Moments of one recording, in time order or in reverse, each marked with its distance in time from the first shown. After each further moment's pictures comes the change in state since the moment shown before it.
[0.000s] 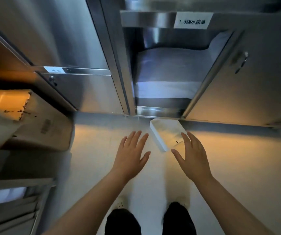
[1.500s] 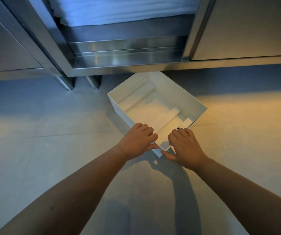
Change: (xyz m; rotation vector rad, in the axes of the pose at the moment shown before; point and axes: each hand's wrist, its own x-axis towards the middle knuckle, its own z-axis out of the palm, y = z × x) left_hand 0.267 -0.058 0.622 0.145 0.024 0.715; right_hand 0.201 0.320 0.532 -0.295 0.083 -0.349
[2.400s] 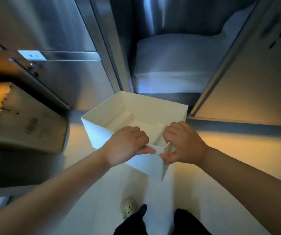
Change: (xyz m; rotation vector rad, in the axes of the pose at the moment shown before) left_hand -0.139 0.056 -0.595 -0.109 0.269 -0.127; right_hand 0.032 -0.164 -0.551 0.279 0.308 -0.548
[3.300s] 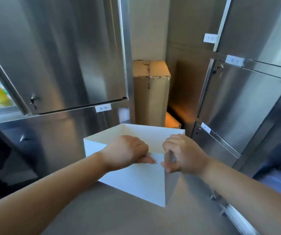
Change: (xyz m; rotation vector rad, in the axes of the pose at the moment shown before) left_hand -0.208 0.337 -0.391 0.708 0.256 -0.786; right_hand 0.175 -0.376 -0.265 0.385 -0.078 -1.044
